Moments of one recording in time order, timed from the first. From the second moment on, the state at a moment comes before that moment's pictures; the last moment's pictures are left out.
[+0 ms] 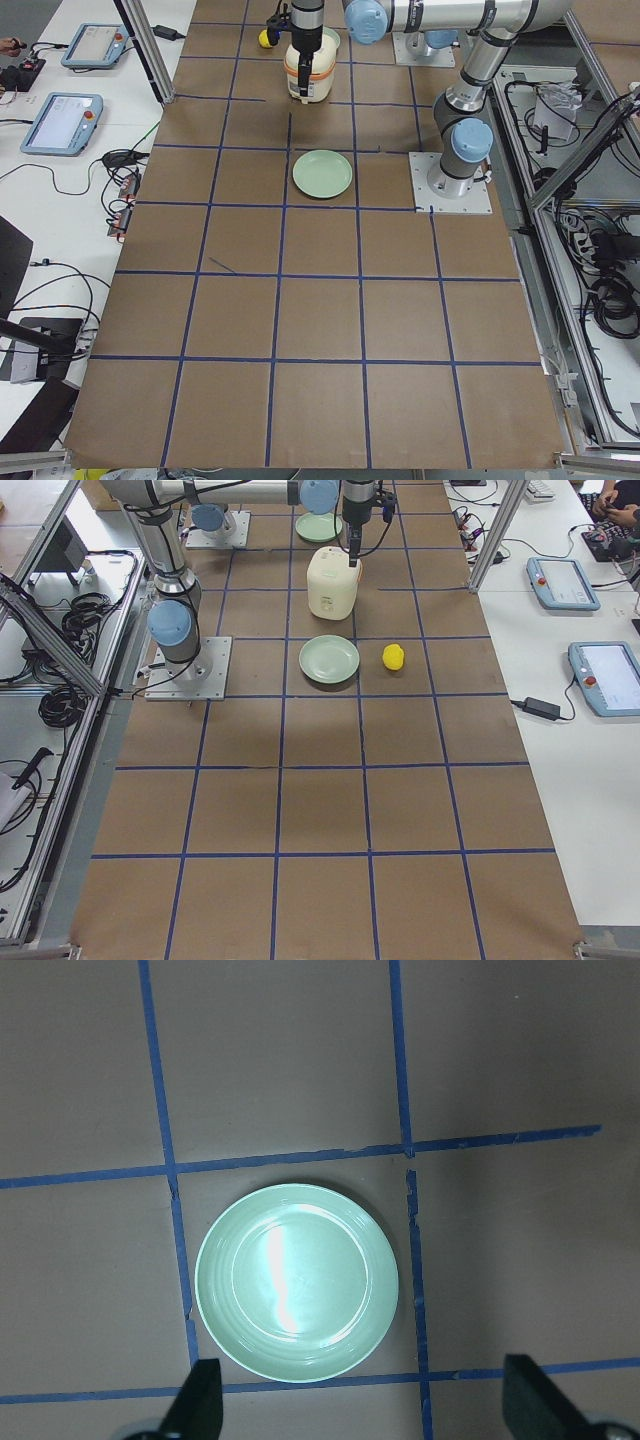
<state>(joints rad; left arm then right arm) -1.47 -1.51 -1.65 -1.52 1.62 0.18 1.61 -1.49 1.53 -1.61 -1.58 0.11</state>
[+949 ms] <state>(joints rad) -1.47 -1.51 -1.65 -1.52 1.62 0.18 1.63 -1.50 1.53 -1.62 -1.56 0.12</state>
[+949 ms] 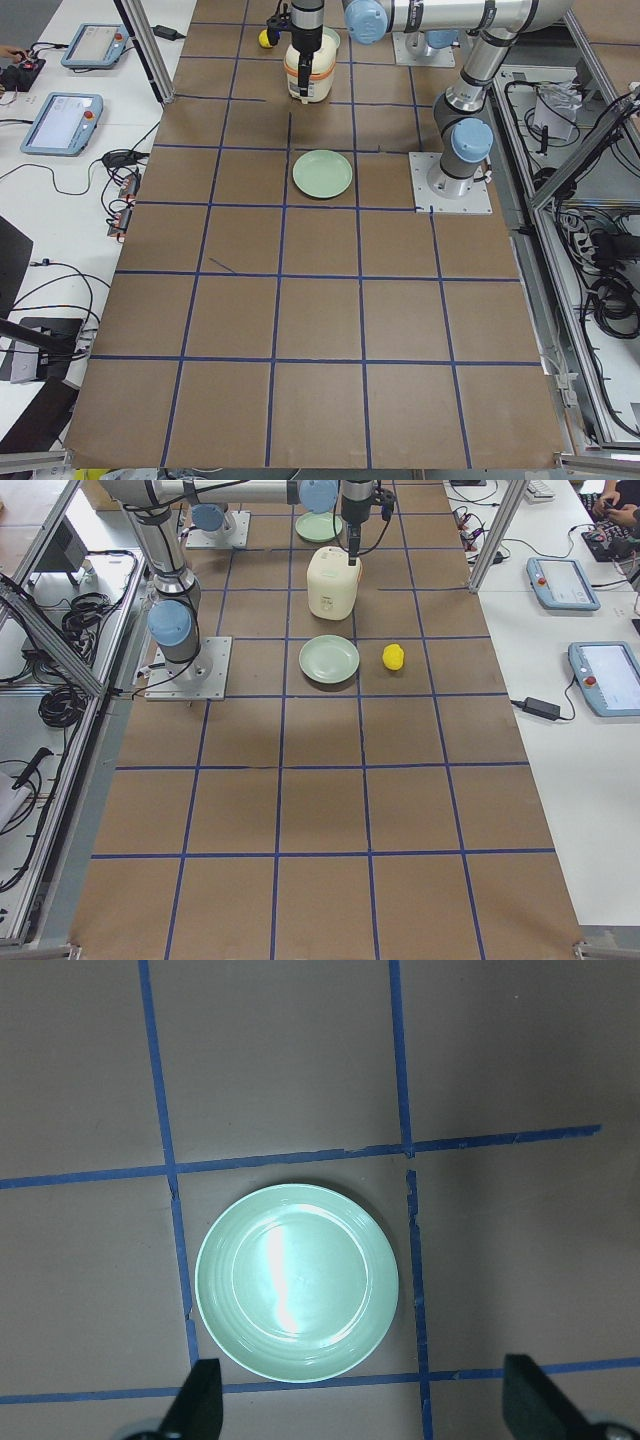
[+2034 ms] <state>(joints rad) -1.47 -1.51 -1.65 -1.52 1.62 0.18 1.71 -1.54 1.67 -1.68 -1.44 0.20</state>
